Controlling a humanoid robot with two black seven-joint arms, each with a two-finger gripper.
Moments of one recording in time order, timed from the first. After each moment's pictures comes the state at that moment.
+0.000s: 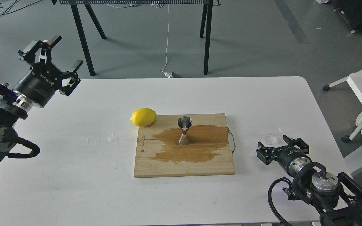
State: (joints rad) left arm -0.55 0.65 -0.77 -0.99 0.26 -0.49 -0.49; right arm 0.16 -0.23 1.12 1.05 0.47 -0.11 0.01
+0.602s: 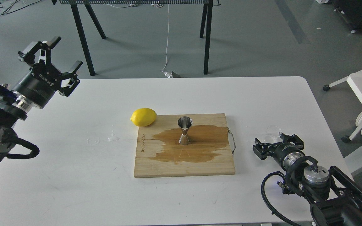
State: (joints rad) left arm -0.55 0.65 -0.77 -0.99 0.26 -0.49 -0.49; right arm 0.24 -0.18 1.12 0.93 0.44 -0.10 0.01
